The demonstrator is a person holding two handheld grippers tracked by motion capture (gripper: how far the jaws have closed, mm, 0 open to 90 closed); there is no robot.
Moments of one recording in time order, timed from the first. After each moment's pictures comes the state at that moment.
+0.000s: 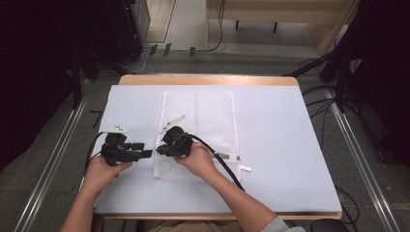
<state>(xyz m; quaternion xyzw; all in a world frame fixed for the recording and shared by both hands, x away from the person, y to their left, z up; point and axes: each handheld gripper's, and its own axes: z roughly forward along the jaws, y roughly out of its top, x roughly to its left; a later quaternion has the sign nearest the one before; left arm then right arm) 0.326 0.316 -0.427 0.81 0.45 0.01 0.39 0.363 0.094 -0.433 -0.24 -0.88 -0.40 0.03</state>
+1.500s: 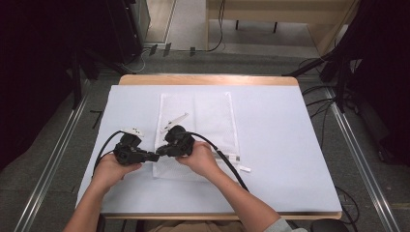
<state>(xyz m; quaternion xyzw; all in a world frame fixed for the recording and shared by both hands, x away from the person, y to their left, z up) 0.333 0.287 -0.431 0.85 0.41 -0.04 0.33 0.364 0.088 -0.431 -0.22 -0.88 -0.41 0.06</state>
